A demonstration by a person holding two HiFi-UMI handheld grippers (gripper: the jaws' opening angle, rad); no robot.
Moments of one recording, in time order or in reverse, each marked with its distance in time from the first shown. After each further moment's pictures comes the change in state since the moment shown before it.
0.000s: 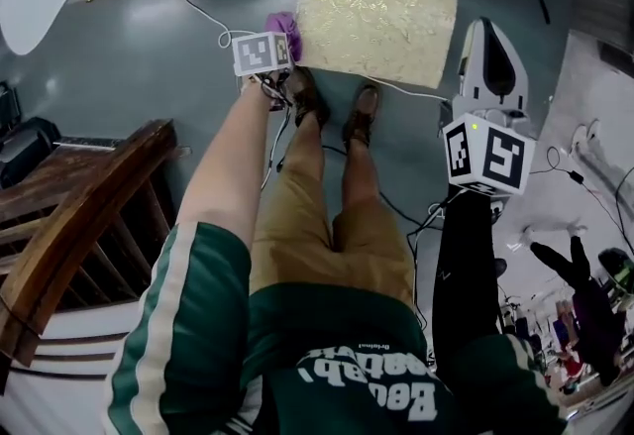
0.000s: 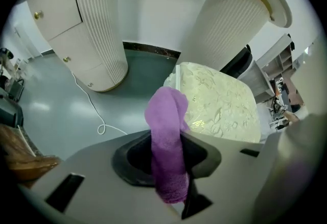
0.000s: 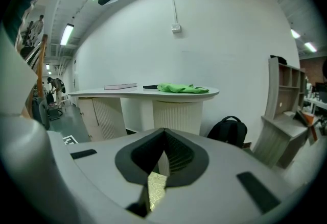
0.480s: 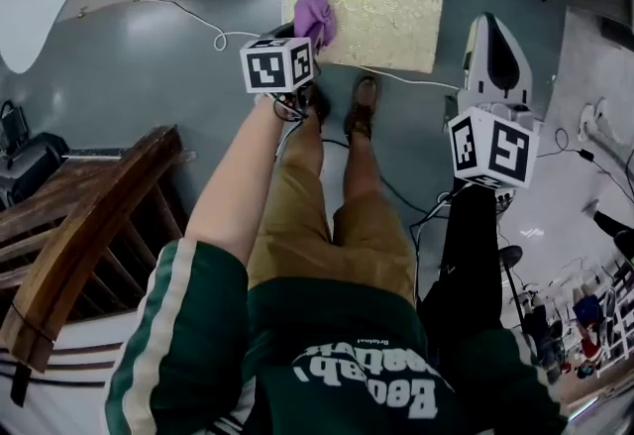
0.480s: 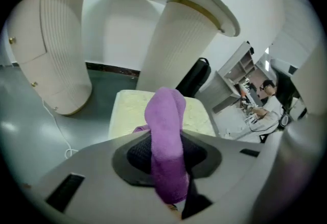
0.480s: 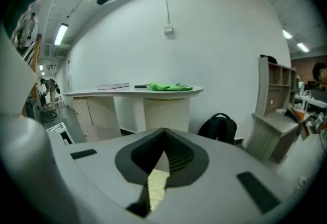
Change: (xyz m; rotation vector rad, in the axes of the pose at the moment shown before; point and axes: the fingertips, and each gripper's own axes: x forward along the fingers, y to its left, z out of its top) left arm -0.051 -0.133 0.026 0.142 -0.186 -0.296; right arm -0.029 -0.034 -0.015 0.031 0.008 -0.064
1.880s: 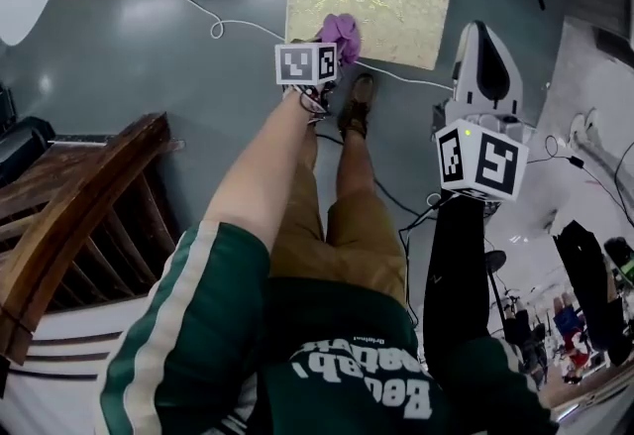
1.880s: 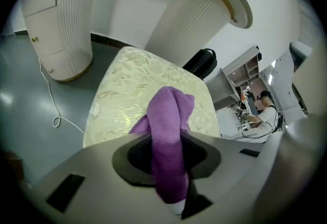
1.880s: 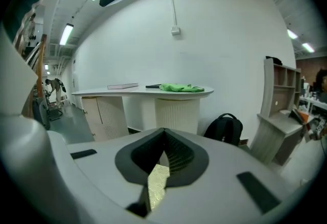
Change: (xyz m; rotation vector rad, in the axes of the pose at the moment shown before) left arm 0.043 -0.013 -0.088 -0.147 0.112 -0.062; right arm -0.020 0.040 -0.004 -0.022 -0.001 0.045
